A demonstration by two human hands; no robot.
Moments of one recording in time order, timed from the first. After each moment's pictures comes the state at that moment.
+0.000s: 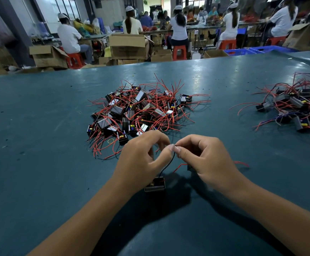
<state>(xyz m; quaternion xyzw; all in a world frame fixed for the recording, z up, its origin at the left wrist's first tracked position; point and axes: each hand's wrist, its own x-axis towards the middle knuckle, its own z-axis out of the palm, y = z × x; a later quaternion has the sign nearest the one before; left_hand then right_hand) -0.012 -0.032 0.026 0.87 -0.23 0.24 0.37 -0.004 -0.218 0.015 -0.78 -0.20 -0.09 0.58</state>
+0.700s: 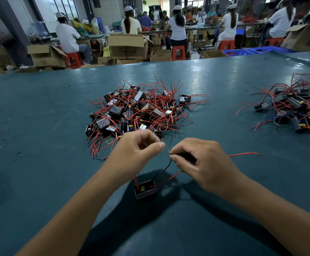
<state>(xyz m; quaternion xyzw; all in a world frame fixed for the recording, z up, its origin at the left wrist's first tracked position) -0.010 -0.018 0.043 0.83 -0.14 0.03 0.54 -0.010 -0.221 0.027 -0.85 -0.35 -0.20 0.35</state>
